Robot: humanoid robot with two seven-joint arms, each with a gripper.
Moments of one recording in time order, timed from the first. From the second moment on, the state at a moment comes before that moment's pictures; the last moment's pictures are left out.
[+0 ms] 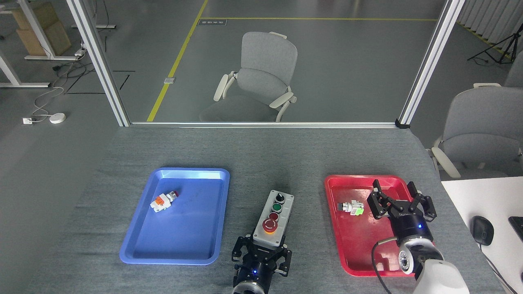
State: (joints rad) left arm -0.38 -0.14 -0.79 -0.85 -1.18 0.42 0.25; right arm -0.35 -0.19 0.01 -1.01 1.23 -0.13 -0.24
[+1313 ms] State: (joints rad) left arm -0.26 0.13 -0.64 -1.30 -1.17 0.43 0.30; right arm -0.35 -0.20 0.01 -1.01 1.23 -0.12 -0.25
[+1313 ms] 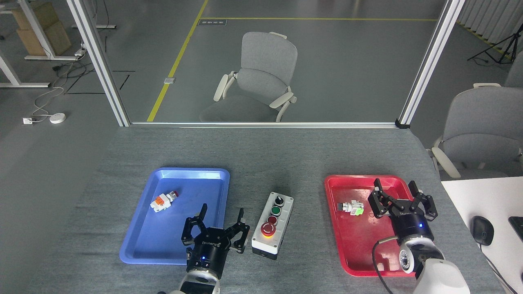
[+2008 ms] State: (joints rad) left arm -0.23 0.22 -0.27 -1.26 -1.17 0.15 0.29; right arm -0.47 -0.14 0.26 -1.00 1.19 -0.68 -0.35
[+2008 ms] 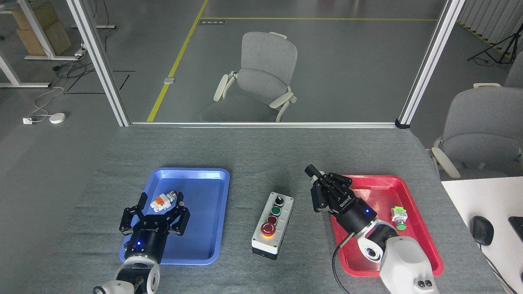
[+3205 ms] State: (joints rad) left arm -0.24 0.31 -0.19 -1.19 -1.15 -0.06 0.28; right arm -0.44 0.03 0.44 -0.75 1.23 -0.55 -0.30
